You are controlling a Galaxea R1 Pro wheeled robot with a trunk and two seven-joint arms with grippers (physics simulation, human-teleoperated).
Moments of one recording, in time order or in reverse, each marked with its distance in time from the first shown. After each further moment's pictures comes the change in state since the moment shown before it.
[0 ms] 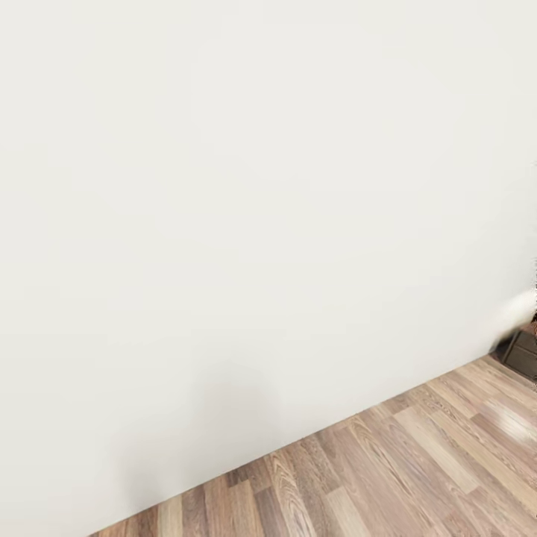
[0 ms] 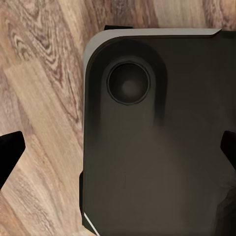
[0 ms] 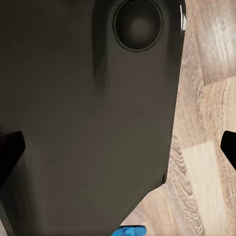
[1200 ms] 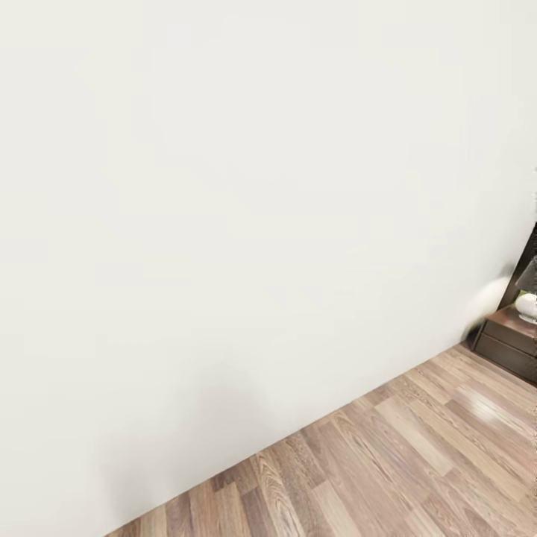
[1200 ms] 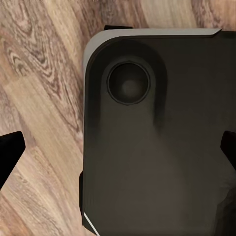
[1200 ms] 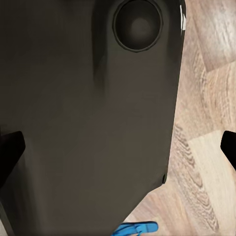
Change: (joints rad) left arm 0.000 0.000 -0.001 0.000 0.000 0.000 0.000; right arm 0.000 0.000 0.000 0.000 0.000 0.000 0.000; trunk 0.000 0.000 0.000
